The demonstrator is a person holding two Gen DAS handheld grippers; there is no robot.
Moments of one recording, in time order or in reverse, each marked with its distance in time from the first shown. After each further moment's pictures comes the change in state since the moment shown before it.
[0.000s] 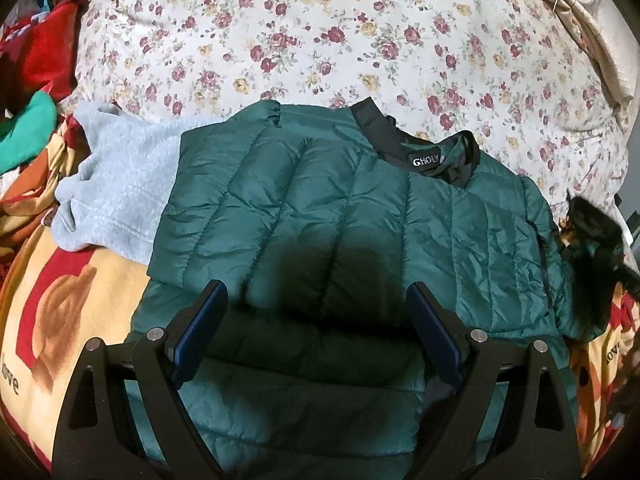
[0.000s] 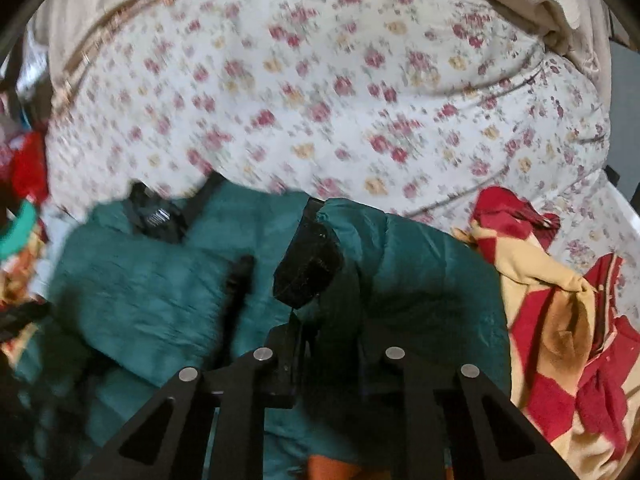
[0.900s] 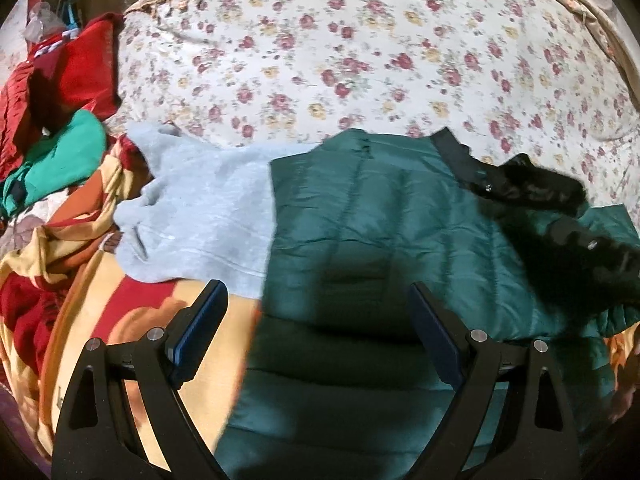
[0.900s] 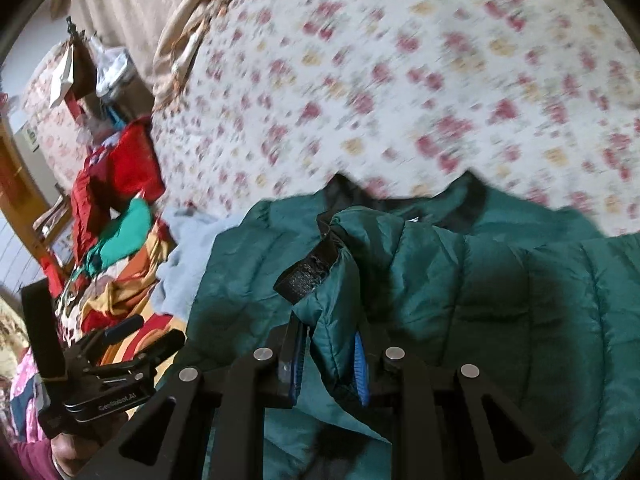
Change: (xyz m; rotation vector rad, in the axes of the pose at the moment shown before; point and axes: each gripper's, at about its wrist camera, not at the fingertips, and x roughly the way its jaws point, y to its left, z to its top) left arm -0.016 0.069 0.018 0.017 -0.047 0.148; right arm 0.065 0.200 0.031 -0.036 0.136 0.415
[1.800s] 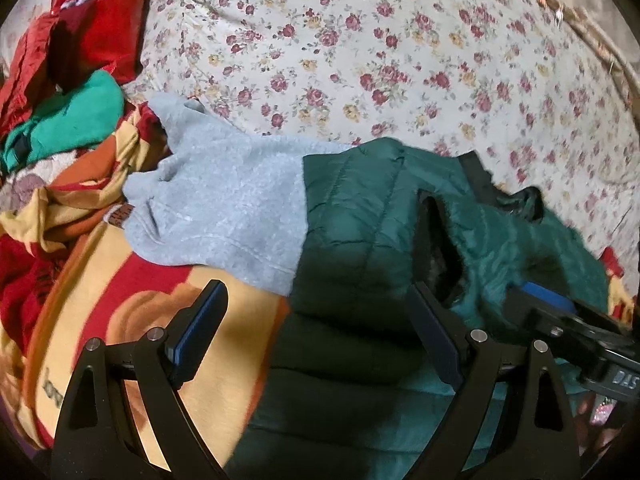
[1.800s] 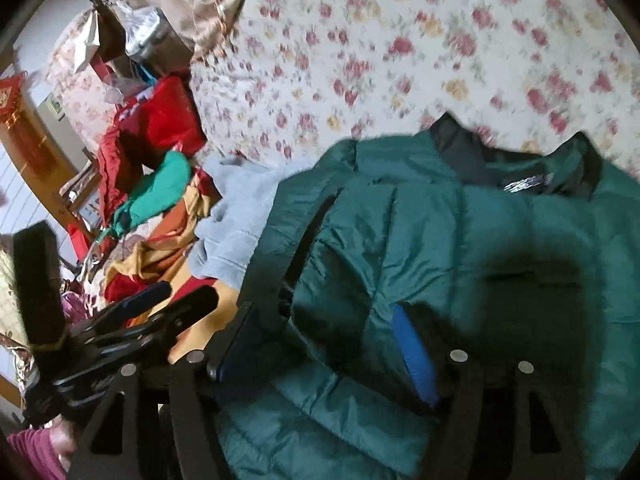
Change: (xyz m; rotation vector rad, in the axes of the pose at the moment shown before) left arm 0.001 0.034 0.001 -0.149 0.010 -0.062; right arm 0.025 0.051 -0.016 -0.035 0.070 0.103
